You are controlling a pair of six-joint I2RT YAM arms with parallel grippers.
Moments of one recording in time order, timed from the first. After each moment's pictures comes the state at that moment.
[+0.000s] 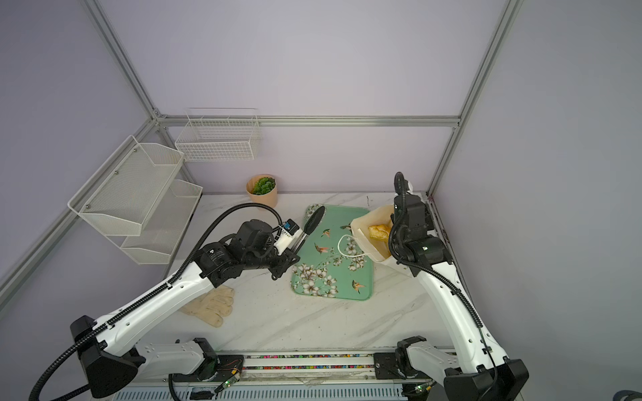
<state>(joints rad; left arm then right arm) -0.75 1.27 1.26 -0.73 0.09 -0.02 0.28 1.13 1.24 -0.52 0.71 -0.33</state>
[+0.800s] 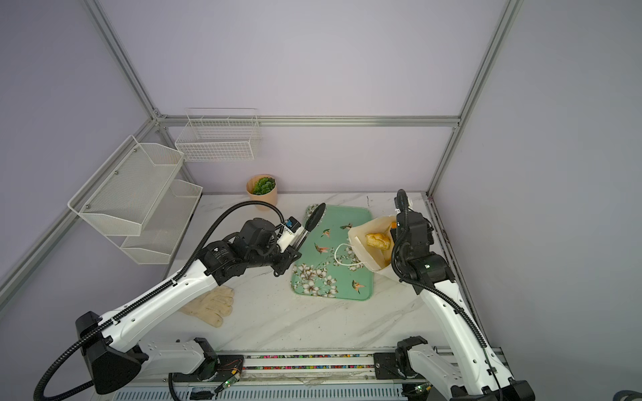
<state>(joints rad) -0.75 1.29 1.27 -0.70 0.06 -0.01 0.28 0.97 1.04 -0.53 0.58 -0.22</state>
